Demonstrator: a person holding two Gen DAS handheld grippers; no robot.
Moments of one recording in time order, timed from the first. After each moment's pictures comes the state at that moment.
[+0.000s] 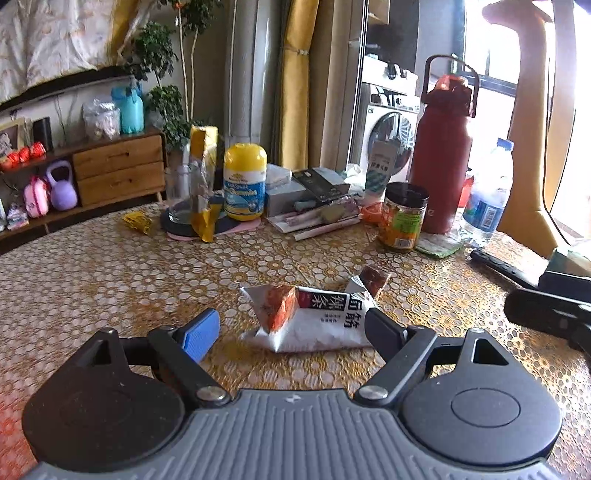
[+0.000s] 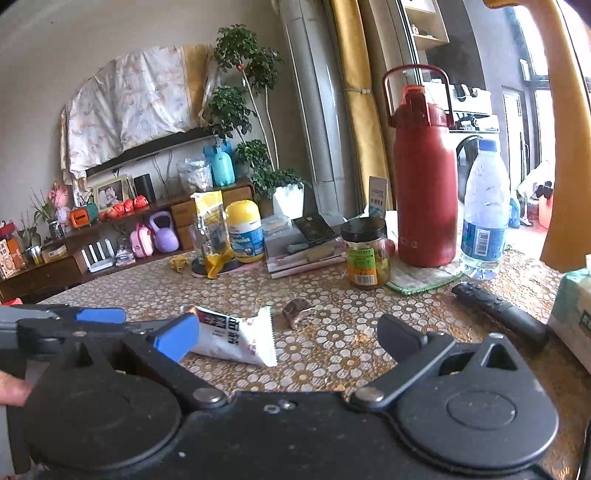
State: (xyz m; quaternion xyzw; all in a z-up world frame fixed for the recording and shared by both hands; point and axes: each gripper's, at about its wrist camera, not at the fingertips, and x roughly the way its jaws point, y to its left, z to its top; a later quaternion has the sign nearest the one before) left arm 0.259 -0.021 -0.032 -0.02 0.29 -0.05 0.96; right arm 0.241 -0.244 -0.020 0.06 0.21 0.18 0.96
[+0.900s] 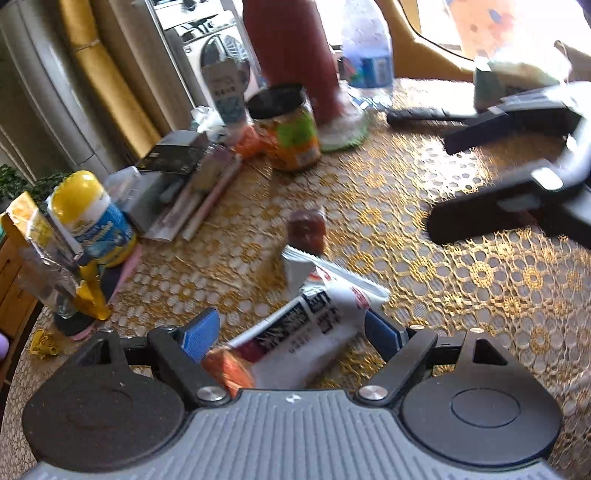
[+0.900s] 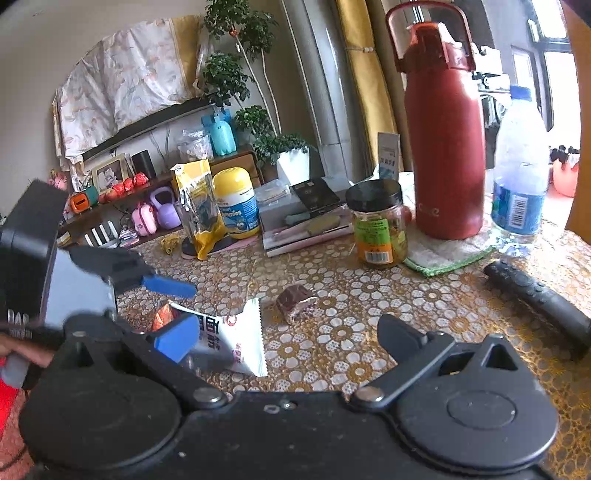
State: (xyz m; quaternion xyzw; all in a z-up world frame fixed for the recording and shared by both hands) left arm 0.339 -0.071 -0.064 0.27 0.35 -0.26 0.86; right arm 0.308 -0.239 -0.037 0.07 0.27 0.20 0.94
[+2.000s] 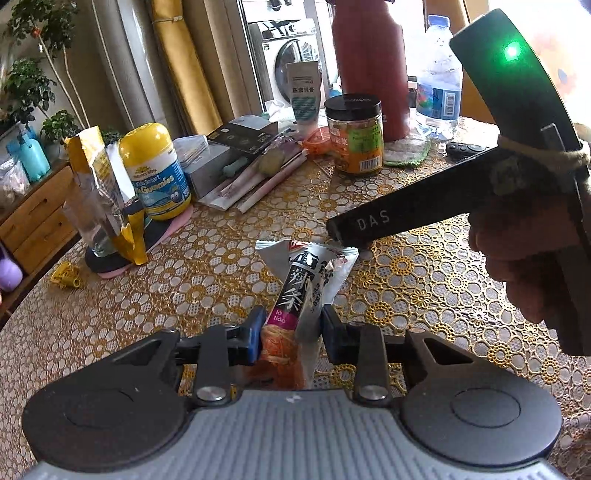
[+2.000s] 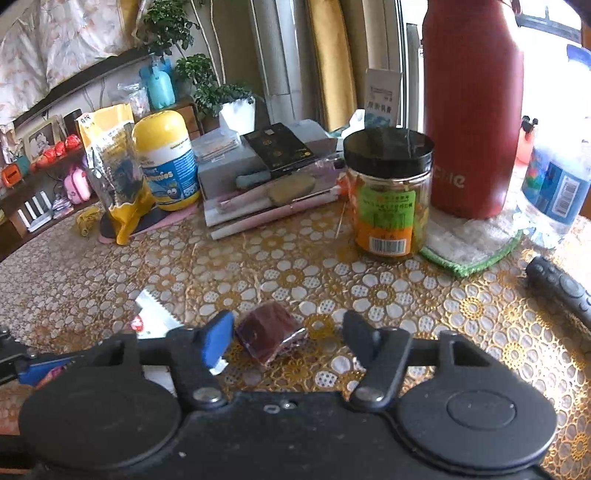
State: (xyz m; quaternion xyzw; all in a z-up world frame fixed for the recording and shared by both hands) left arm 0.328 -0.038 -0.062 0.17 0.35 -0.18 0.91; right arm 0.406 -0.181 -0.077 0.04 0.36 0.10 0.93
